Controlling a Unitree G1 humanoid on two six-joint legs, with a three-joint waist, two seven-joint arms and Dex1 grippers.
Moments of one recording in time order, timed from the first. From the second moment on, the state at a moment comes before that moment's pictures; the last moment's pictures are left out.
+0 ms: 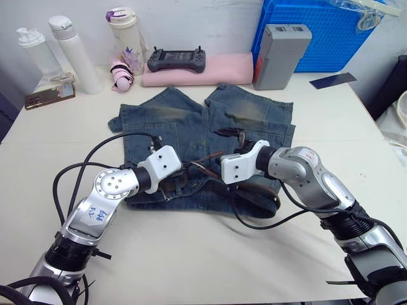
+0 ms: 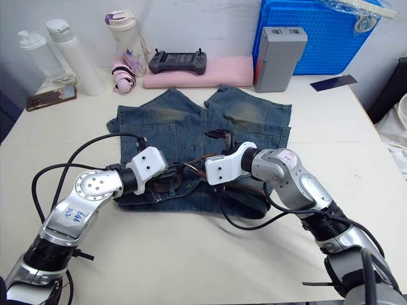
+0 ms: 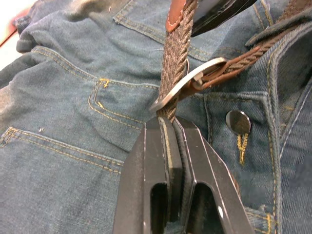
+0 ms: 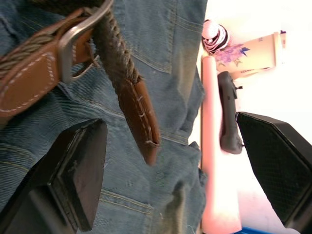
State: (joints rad) left arm -0.39 0.66 -0.20 -0.34 -0.11 0.47 -0.59; right arm -0.68 -0.63 0.43 -0.10 -0.46 -0.11 0.67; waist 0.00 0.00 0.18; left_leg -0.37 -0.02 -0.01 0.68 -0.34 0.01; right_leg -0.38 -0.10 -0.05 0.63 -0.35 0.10
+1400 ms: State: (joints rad) left arm -0.50 0.71 -0.05 0.25 -0.19 0.35 -0.85; right arm -0.49 -0.57 0.20 -0.31 -0.34 0.17 0.71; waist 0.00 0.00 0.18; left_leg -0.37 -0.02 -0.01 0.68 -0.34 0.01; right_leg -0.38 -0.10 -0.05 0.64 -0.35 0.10
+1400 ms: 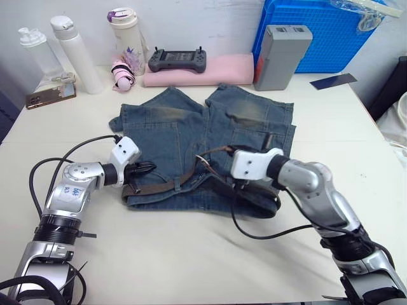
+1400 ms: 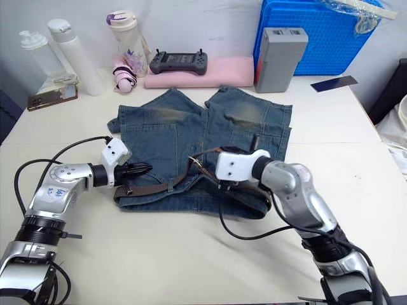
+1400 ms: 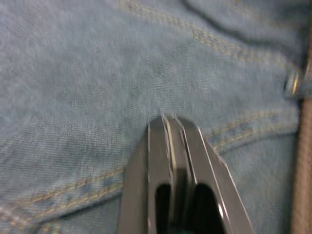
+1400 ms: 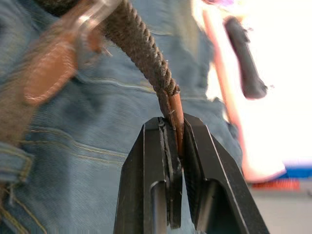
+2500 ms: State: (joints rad) left arm -0.53 0.54 -0.02 -0.06 -0.36 0.39 -0.86; right arm -0.49 -0.57 0.26 -0.34 -0.33 0.21 0.71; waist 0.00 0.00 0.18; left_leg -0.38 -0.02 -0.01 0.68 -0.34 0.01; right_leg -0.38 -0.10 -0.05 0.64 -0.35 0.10
